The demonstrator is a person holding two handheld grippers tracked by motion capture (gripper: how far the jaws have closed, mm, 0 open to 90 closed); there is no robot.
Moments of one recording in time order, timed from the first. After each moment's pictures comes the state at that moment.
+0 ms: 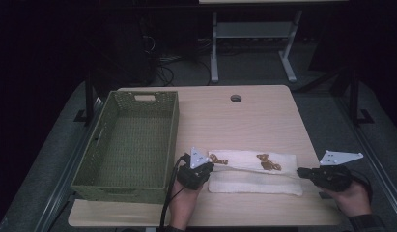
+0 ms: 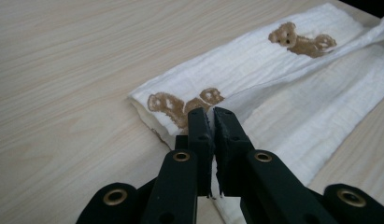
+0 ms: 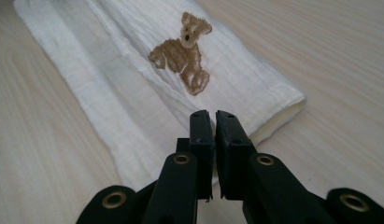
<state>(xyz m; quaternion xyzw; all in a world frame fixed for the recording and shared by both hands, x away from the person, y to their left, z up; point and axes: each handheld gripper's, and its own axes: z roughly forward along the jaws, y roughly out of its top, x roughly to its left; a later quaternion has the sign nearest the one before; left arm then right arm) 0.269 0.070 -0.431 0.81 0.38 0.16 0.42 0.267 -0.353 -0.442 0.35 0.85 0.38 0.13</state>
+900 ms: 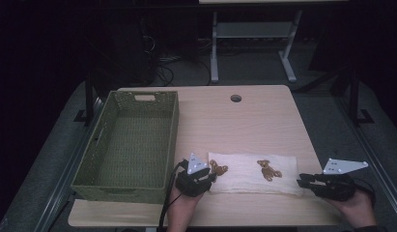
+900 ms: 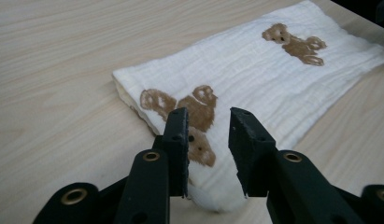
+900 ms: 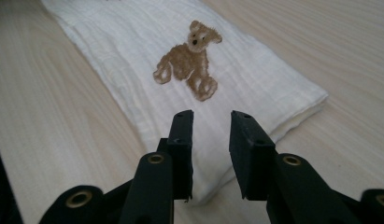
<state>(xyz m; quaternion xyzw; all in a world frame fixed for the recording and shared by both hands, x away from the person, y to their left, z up) 0.261 0.073 -0.437 0.81 0.38 0.12 0.42 0.247 -0.352 -0.443 0.35 0.85 0.39 0.11</state>
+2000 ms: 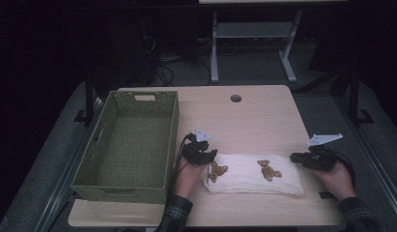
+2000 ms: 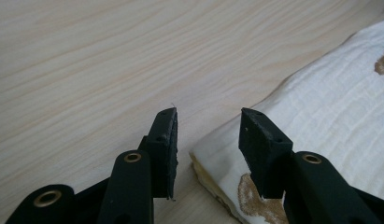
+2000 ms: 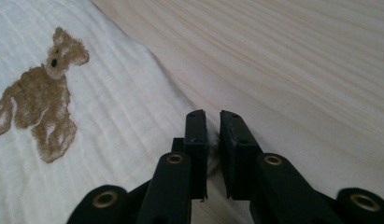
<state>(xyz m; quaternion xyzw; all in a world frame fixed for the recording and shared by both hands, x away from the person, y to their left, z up) 0.357 0.060 -0.451 0.83 0.39 0.14 0.38 0.339 -0.353 -0.468 0.41 0.84 0.34 0.11</state>
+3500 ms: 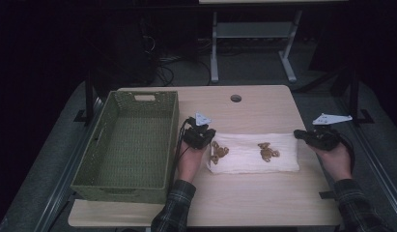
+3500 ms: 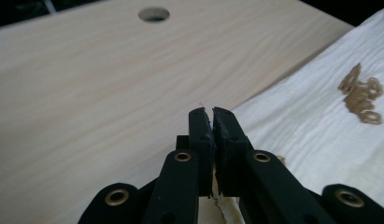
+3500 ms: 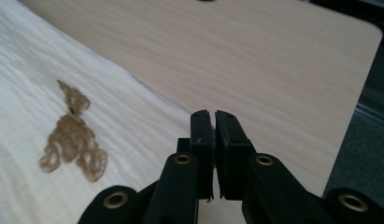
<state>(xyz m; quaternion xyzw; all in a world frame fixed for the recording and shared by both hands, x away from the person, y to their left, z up) 0.385 0.057 -0.410 0.80 0.39 0.18 0.42 0.380 -0.363 -0.429 0.41 0.80 0.39 0.19</state>
